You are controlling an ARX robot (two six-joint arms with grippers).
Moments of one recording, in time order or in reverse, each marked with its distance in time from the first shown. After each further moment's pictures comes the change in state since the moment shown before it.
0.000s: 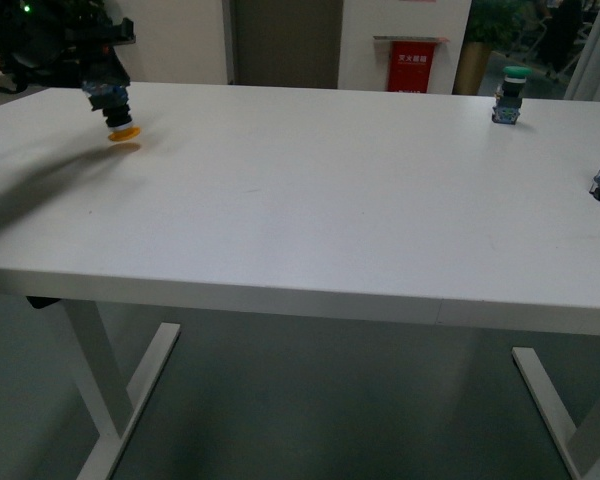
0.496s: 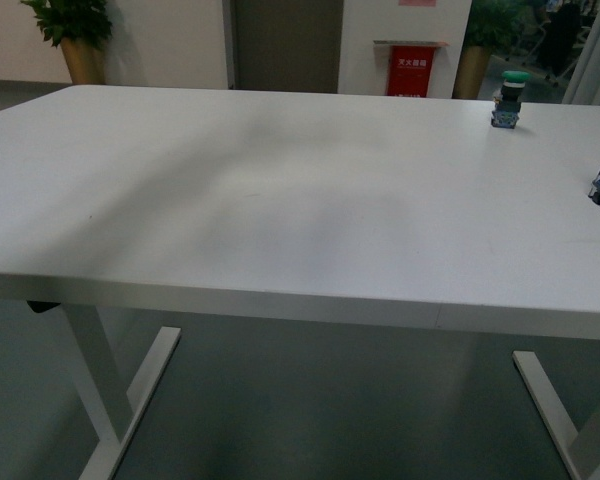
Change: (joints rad) left arm -0.239 -0.010 0.019 0.599 0.365 -0.897; right arm 0.000 0.000 0.000 0.000 0.000 0.000
